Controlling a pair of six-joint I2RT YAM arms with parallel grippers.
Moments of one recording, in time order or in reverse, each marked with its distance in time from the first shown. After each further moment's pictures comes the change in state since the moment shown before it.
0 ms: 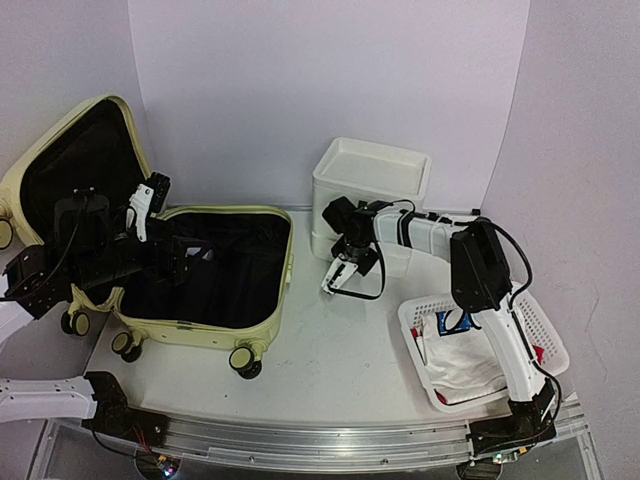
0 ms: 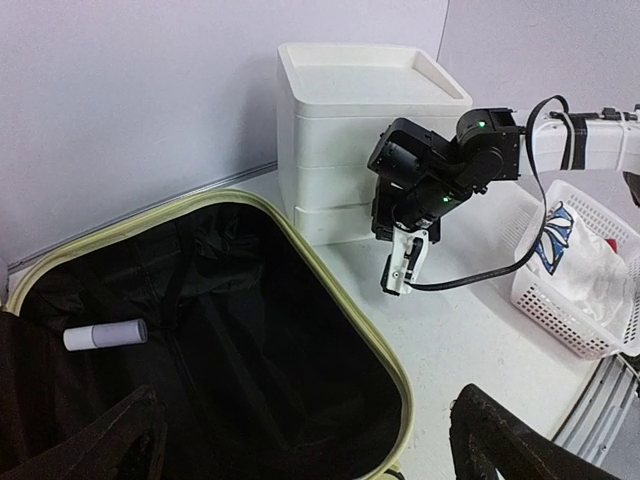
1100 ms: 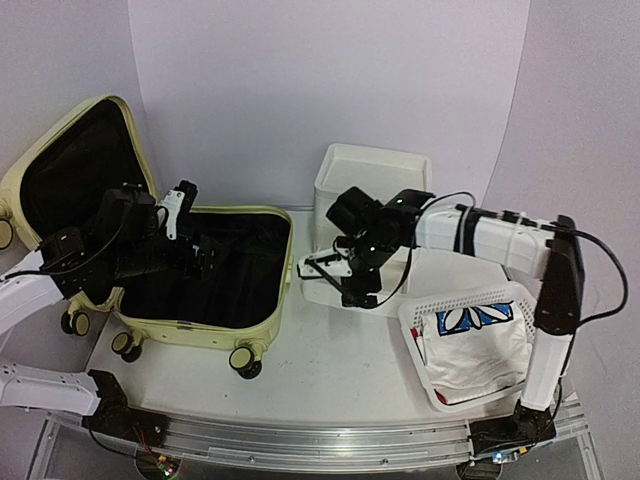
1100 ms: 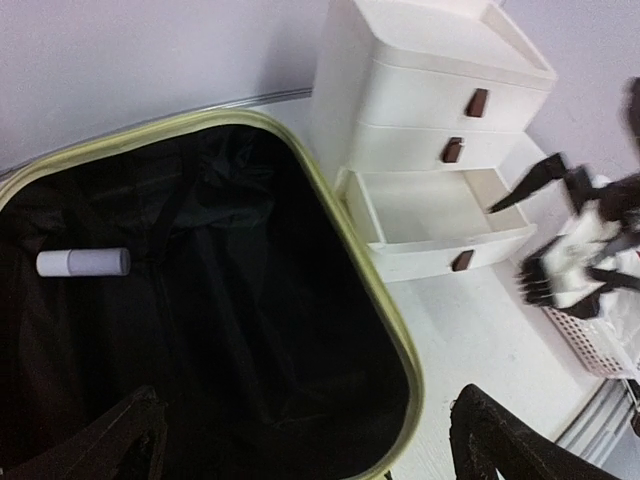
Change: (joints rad) left arm 0.004 0.167 0.022 -0.023 -0.010 -0.158; right arm 0.206 -0.491 -0.411 -0.098 -0.205 0.933
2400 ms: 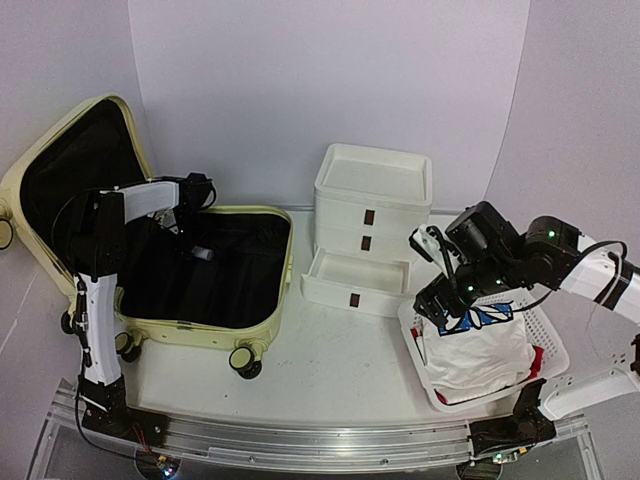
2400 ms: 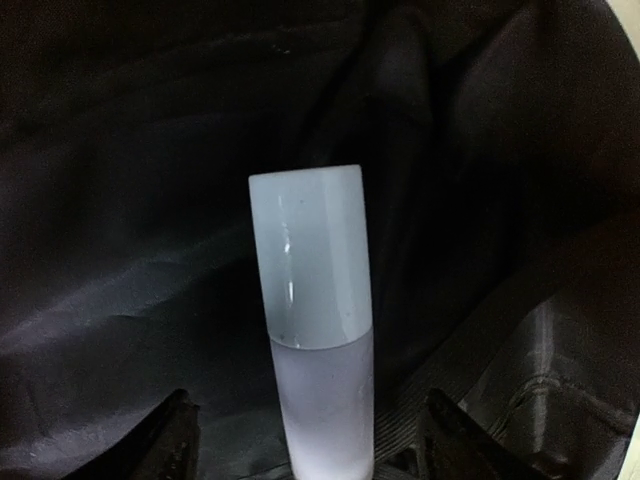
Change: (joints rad) left arm 0.547 1.242 0.803 -0.324 -0.076 -1.123; right arm 0.004 -0.793 -0.563 -0.052 0.135 0.986
